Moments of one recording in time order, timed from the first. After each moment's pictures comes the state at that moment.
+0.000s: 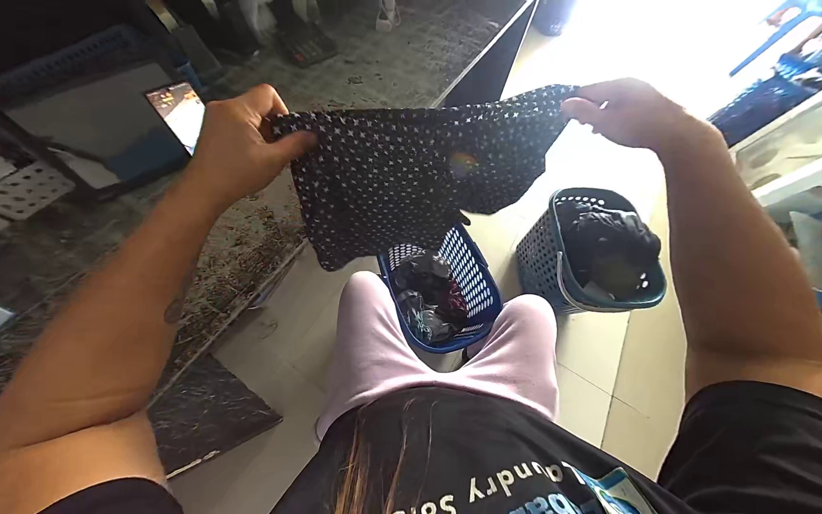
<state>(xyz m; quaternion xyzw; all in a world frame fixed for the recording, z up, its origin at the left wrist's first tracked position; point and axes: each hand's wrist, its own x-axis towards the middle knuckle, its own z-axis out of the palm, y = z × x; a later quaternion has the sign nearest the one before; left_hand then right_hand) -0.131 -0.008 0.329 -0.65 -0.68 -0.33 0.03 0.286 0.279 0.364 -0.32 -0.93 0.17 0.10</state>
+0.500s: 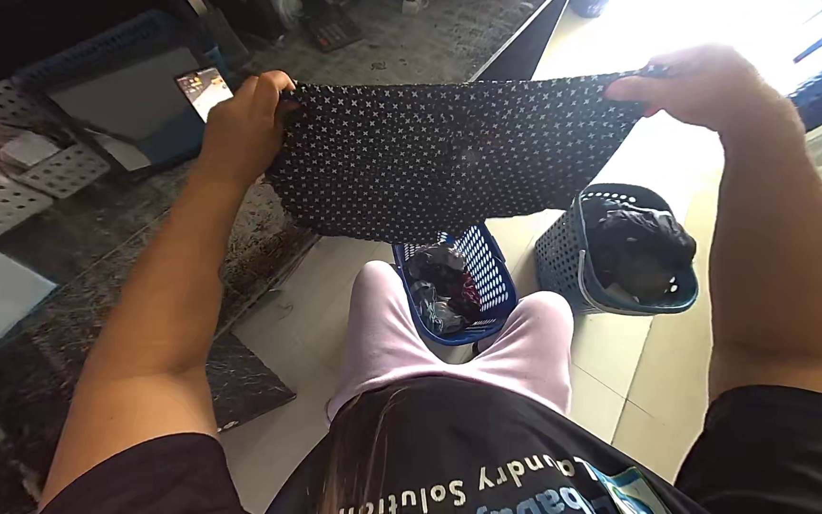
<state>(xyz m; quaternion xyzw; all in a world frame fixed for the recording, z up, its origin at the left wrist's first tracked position) -0.171 -0.001 0.298 -0.62 -0.74 -0.19 0.17 0.290 0.292 0.371 -0.37 -0.90 0.16 0.14</state>
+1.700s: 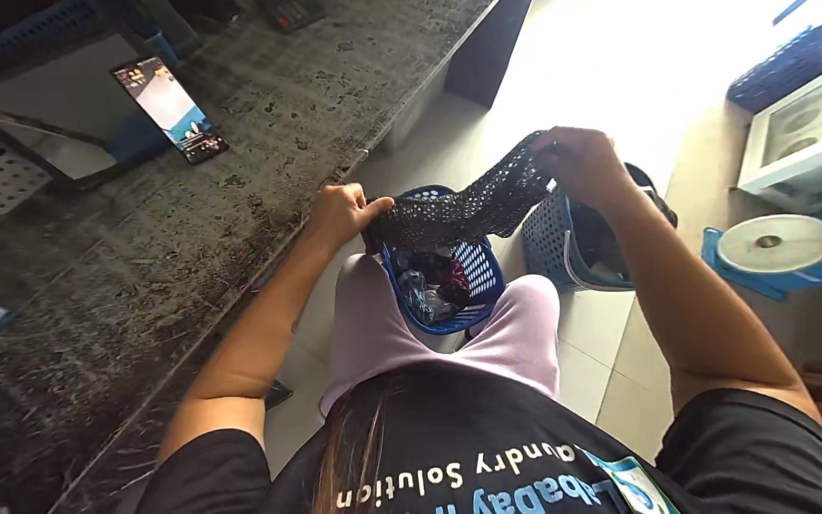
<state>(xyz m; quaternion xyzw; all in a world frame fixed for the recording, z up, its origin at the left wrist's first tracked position) -0.055 0.030 0.186 -0.61 -0.75 -0.24 -0.09 0.282 0.224 0.278 -0.34 -0.89 0.23 0.19</state>
